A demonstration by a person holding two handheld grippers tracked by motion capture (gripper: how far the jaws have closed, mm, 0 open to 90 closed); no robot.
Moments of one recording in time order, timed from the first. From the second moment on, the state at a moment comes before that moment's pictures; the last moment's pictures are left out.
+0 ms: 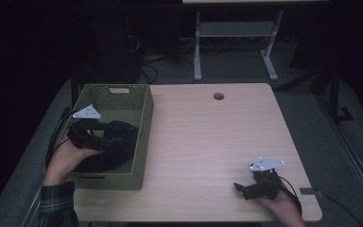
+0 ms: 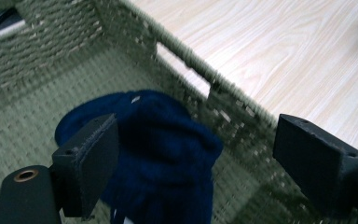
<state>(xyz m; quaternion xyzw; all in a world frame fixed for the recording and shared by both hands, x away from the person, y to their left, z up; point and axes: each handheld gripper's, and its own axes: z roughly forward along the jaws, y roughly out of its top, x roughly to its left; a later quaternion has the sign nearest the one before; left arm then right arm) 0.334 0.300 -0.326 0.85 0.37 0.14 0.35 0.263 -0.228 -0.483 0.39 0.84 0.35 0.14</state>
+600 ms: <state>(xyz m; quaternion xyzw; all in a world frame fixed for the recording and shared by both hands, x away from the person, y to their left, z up) 0.327 0.316 -0.344 0.87 0.38 0.14 0.29 0.263 -0.228 -0.483 0.39 0.84 0.35 0.14</state>
